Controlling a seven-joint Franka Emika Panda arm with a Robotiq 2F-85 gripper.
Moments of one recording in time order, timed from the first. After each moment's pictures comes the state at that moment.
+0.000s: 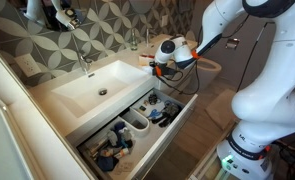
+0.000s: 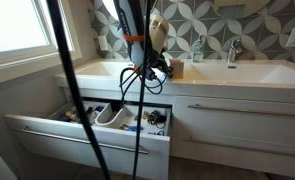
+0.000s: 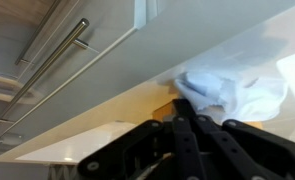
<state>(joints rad) -0.85 0.43 0.68 -2.10 -1.81 2.68 1.97</state>
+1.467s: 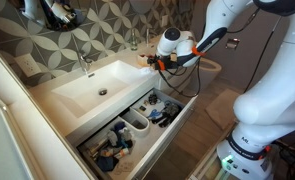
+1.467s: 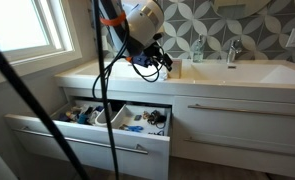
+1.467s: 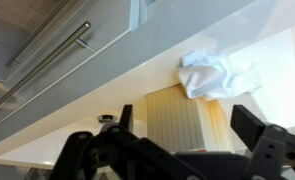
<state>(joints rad) -0.64 0.20 0.43 -2.23 -1.36 2.90 1.56</state>
